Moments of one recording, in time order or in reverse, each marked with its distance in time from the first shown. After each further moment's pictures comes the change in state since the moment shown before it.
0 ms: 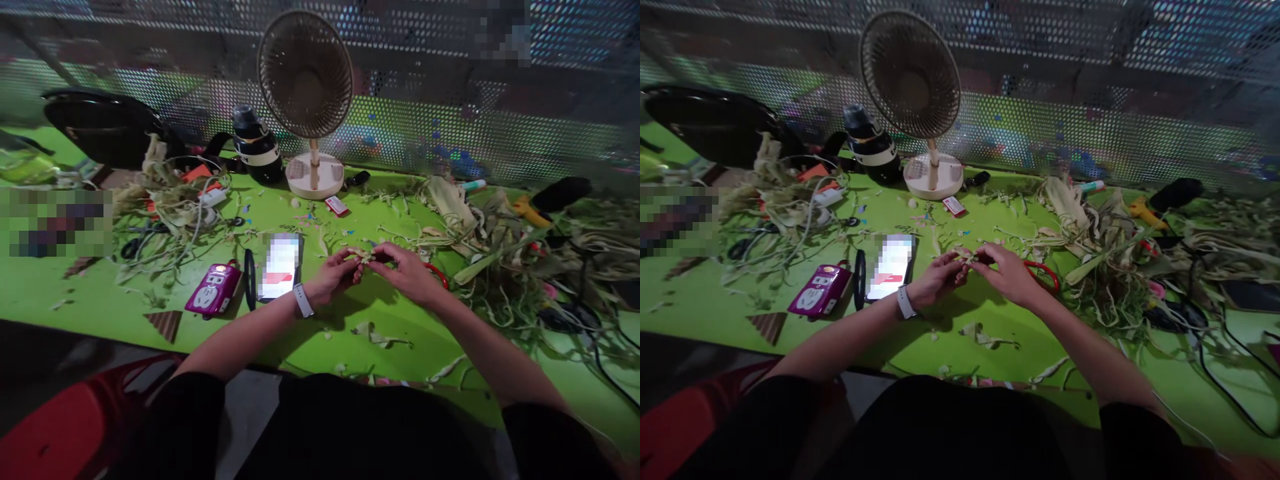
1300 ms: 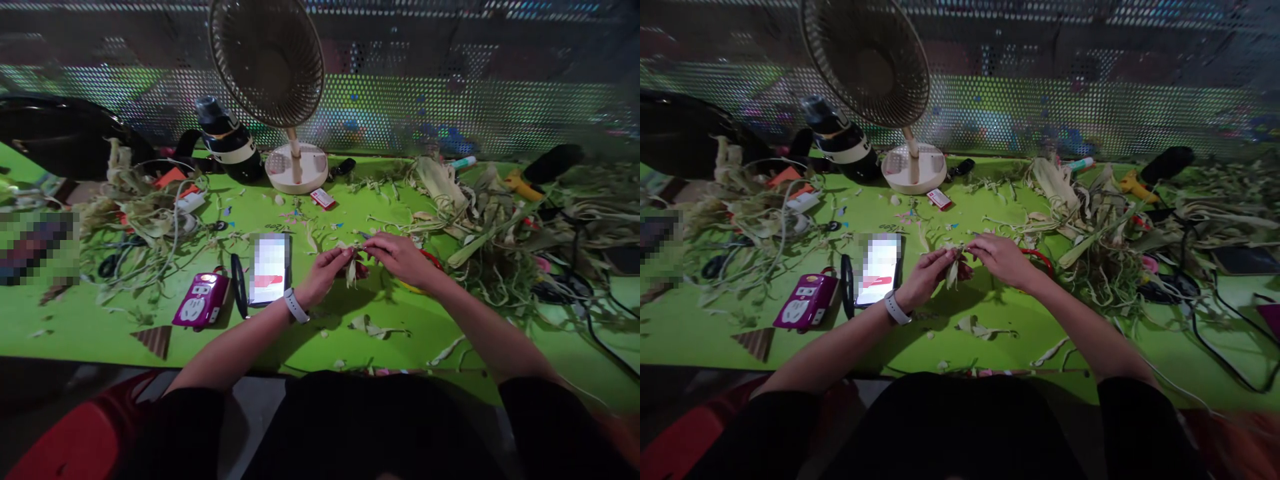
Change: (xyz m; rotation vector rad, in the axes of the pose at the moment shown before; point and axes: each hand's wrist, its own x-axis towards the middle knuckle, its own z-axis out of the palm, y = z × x) left_hand -0.006 0.002 0.002 0.352 -0.022 0.085; right_hand 0.004 0.017 -0.008 -0.190 -0.032 -0.139
